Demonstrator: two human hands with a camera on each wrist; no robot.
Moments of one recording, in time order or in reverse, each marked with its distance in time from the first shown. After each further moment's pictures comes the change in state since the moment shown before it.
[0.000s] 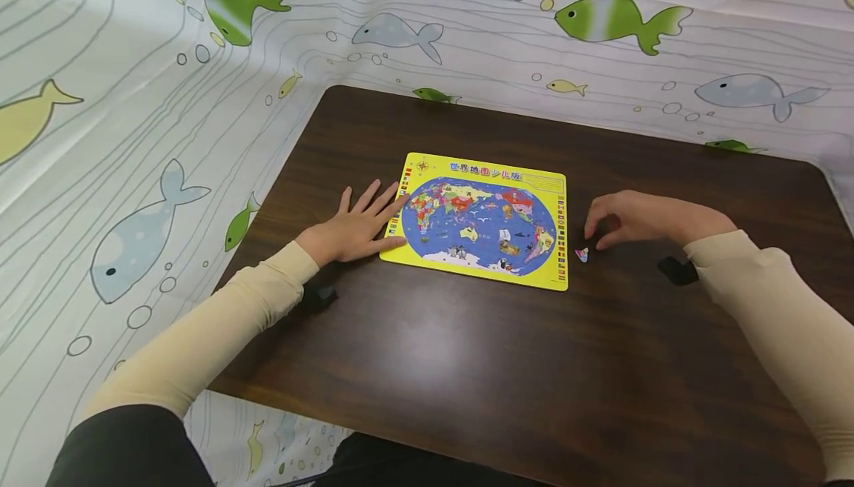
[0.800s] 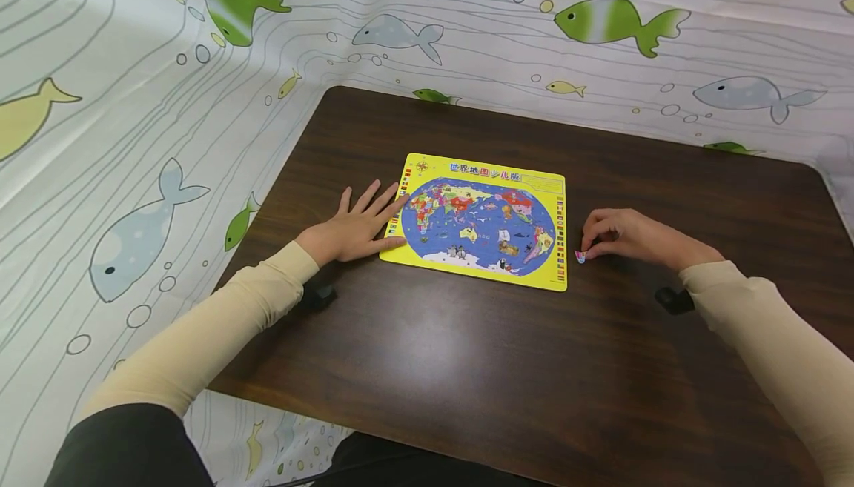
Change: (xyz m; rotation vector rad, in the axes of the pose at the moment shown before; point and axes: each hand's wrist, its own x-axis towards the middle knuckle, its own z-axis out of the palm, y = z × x) left_hand 0.000 0.000 0.000 -0.002 -0.005 -0.001; right_hand -0.009 0.016 0.047 0.055 0.317 -0.217
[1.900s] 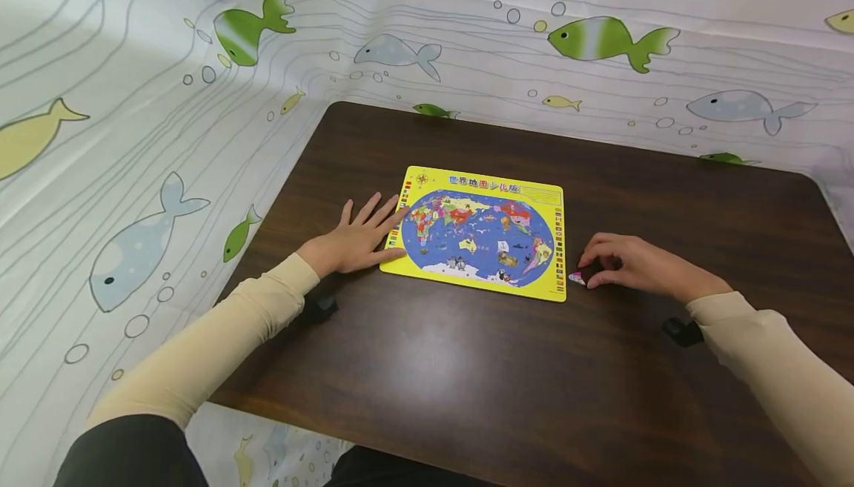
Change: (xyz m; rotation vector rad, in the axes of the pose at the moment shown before) left_hand -0.005 0.003 -0.002 0.005 0.012 0.005; right_hand -0.022 -0.020 0.011 -0.044 -0.012 0.109
